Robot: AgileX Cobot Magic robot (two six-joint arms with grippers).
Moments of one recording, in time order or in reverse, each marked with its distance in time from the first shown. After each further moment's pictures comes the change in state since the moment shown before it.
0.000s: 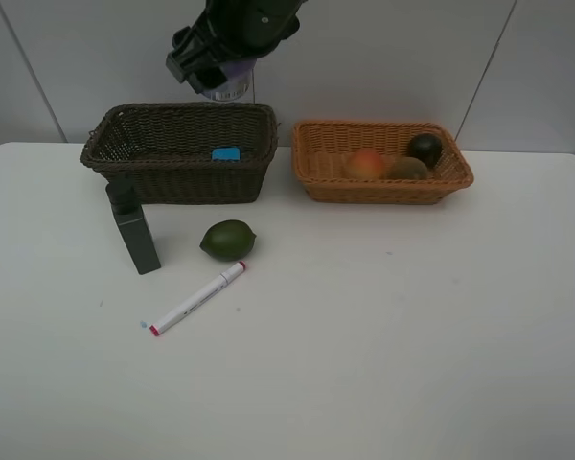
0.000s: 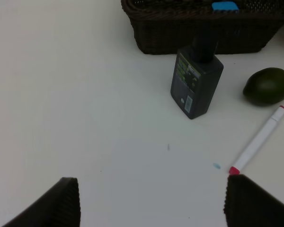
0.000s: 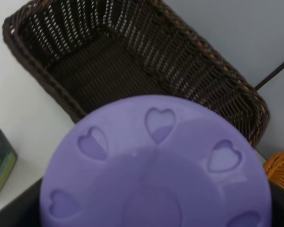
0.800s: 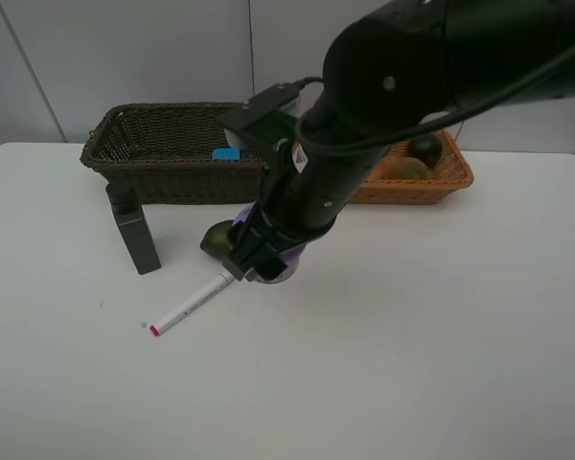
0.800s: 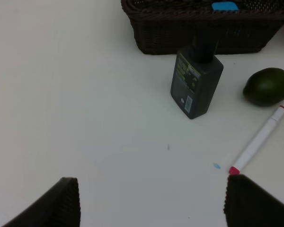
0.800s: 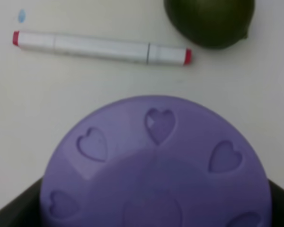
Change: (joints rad) left arm 0.000 0.000 0.000 0.000 0.000 0.000; right arm 0.094 -0.236 0.649 0.197 -0.041 -0.004
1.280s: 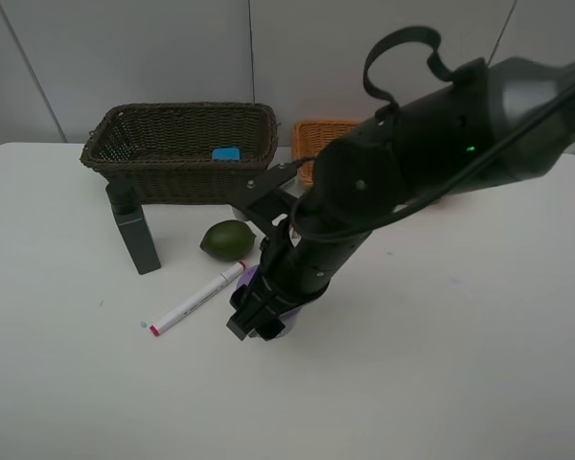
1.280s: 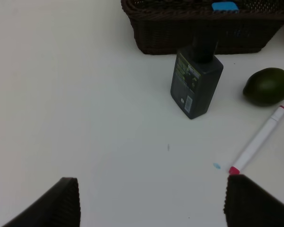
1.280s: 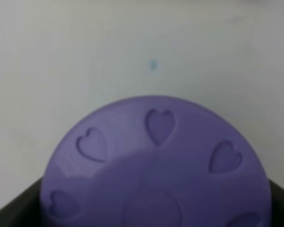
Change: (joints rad) left arm 0.000 0.000 0.000 0.000 0.000 0.000; right arm 0.000 0.114 0.140 0.119 -0.181 -0.044
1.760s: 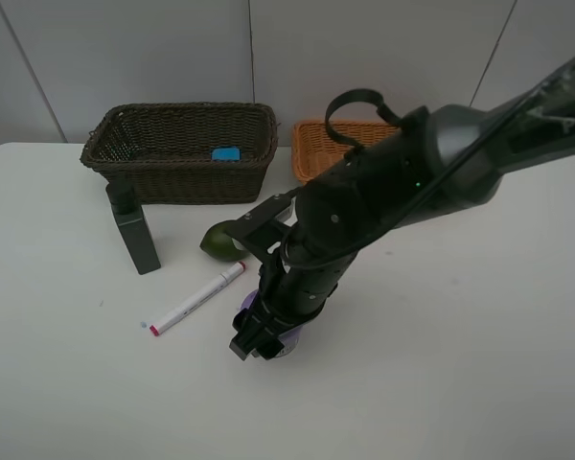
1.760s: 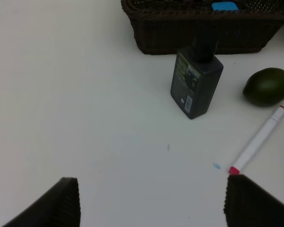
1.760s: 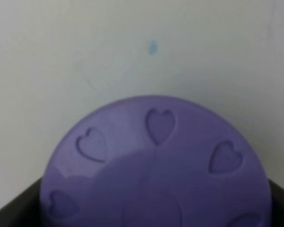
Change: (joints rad) left arm 0.000 0.000 0.000 0.000 0.000 0.000; right arm 0.000 0.110 -0.002 0.000 -0.034 0.000
